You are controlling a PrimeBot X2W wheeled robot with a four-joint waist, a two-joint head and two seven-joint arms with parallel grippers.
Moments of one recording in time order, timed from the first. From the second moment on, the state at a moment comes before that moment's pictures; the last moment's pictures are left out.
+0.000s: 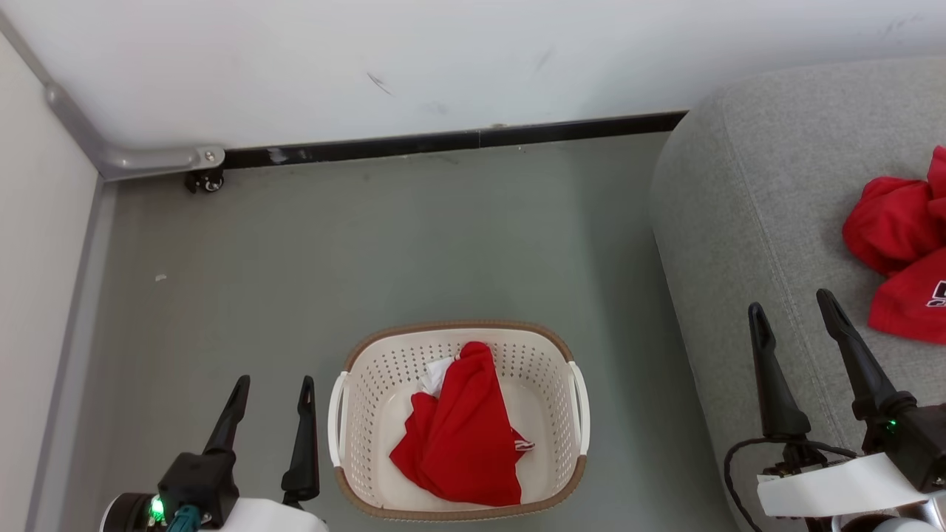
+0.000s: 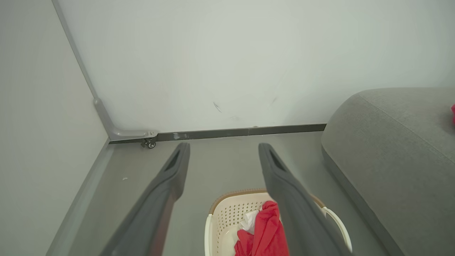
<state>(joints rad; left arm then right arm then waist) 0.02 0.13 -0.20 0.08 -0.20 0.17 -0.17 0.06 -0.06 -0.06 -0.11 0.05 0.12 -0.10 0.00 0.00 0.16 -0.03</state>
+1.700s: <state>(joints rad) -0.34 0.16 -0.34 0.52 -0.08 0.06 -0.06 -0.09 -0.05 -0.07 -0.22 0.06 0.12 -0.14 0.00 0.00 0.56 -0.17</state>
